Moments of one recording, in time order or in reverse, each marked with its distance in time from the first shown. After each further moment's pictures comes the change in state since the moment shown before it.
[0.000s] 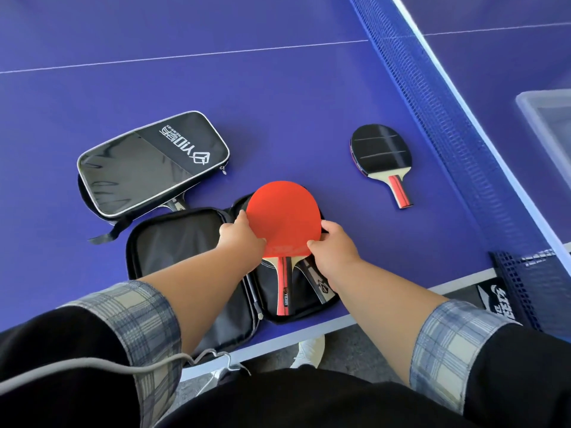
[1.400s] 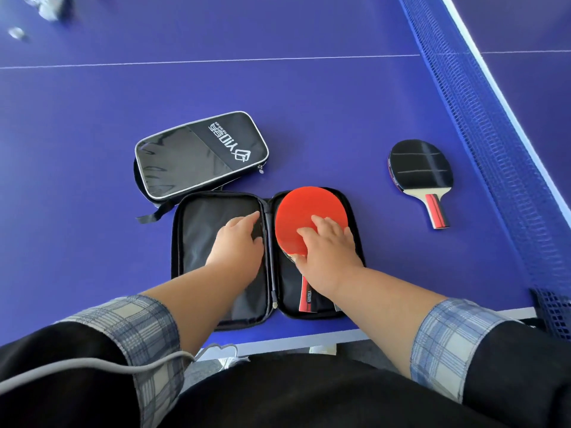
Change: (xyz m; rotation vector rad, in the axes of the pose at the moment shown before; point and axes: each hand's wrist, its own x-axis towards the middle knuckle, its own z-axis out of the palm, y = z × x) left_hand -0.021 -0.061 -0.016 -0.056 0.272 0.189; right_hand -0.009 -0.018 0.030 -0.918 -0.142 -0.638
